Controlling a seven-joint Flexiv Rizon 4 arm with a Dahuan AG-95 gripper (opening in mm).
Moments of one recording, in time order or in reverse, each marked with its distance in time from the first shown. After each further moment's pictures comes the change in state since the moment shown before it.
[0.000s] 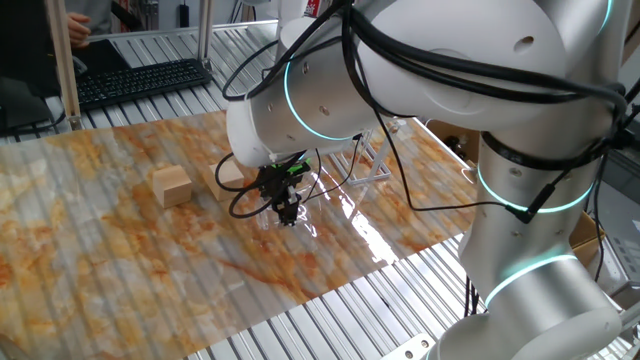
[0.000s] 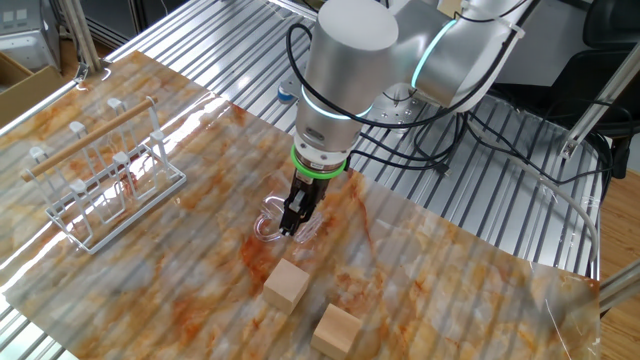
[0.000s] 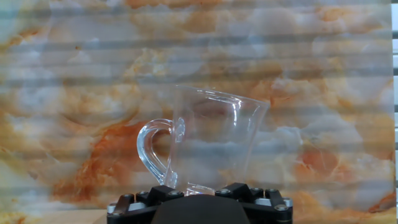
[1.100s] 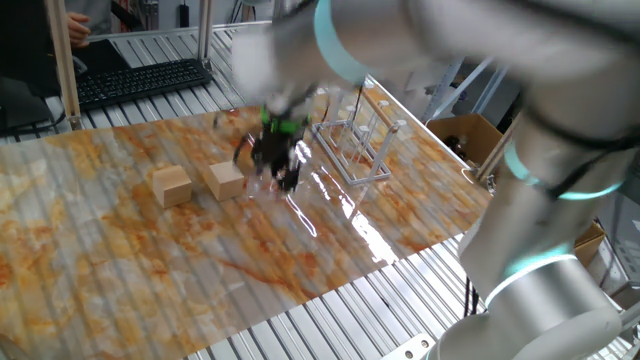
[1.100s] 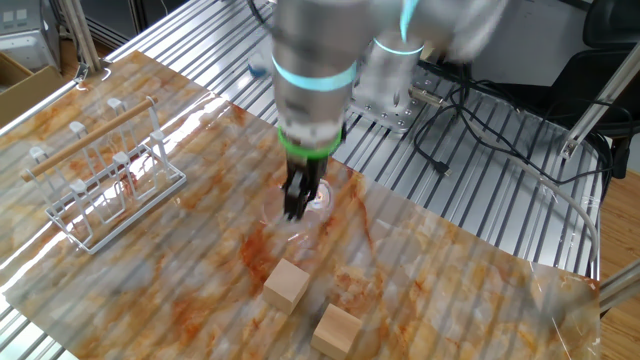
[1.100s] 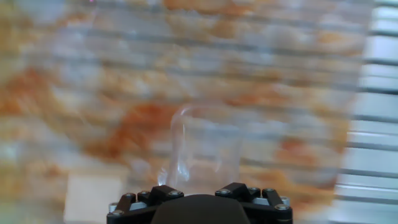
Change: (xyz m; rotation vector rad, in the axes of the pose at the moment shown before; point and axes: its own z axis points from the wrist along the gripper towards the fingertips) arm 0.002 0.011 -0.110 0.127 0.124 -0.177
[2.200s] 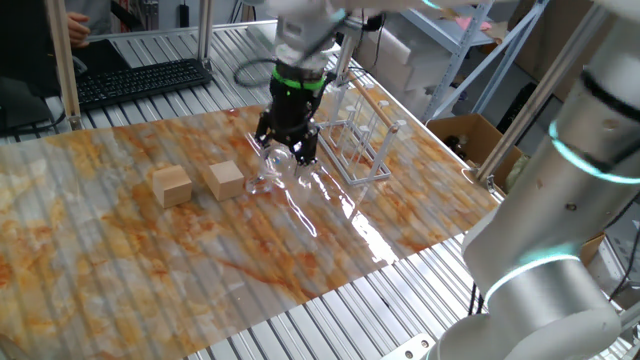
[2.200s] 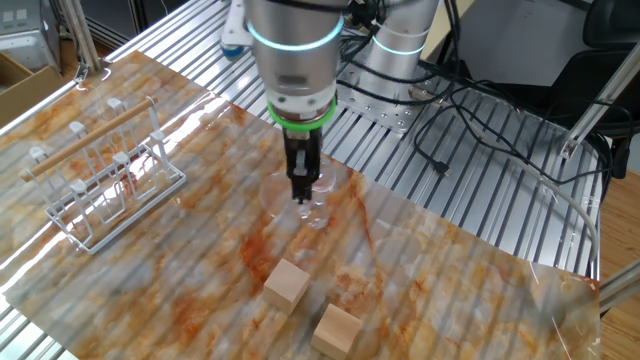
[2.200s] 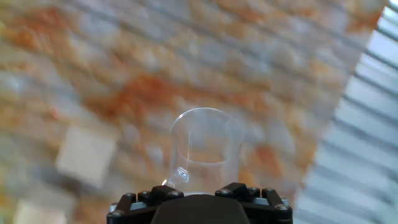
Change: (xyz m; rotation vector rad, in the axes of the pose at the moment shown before) arm -0.002 -0.012 -0.038 0.053 0.019 -0.251
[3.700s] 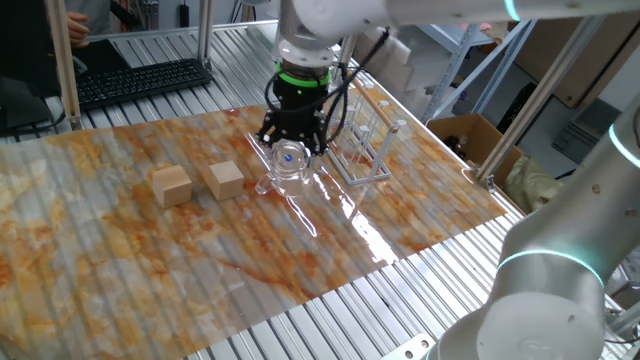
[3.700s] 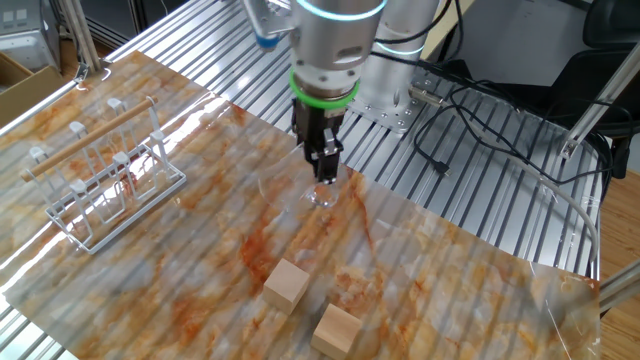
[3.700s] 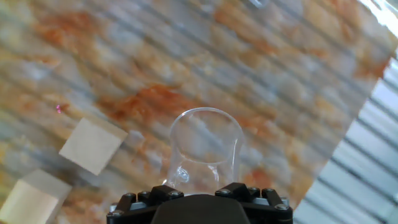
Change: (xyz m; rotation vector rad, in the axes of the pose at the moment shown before) arm 0.005 -0.011 -0.021 0.013 -0.126 -0.504
